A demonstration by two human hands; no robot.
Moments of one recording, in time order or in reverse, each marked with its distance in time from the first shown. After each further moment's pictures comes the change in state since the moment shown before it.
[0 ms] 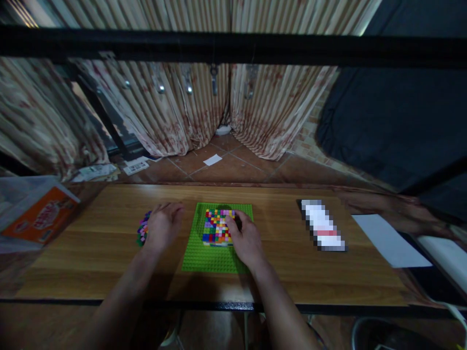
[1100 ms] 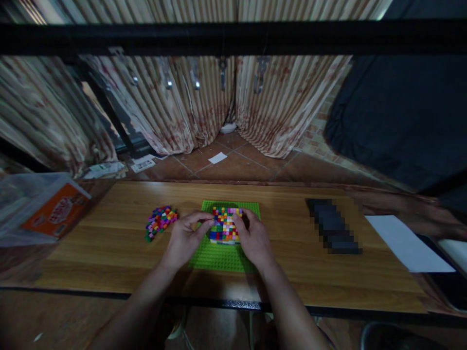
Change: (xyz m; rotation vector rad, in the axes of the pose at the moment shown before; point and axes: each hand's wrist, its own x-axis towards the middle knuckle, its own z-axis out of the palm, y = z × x) left_hand -0.029 0.040 0.008 -0.902 -0.081 -0.017; right_hand 0.000 0.002 0.000 0.018 -0.003 0.031
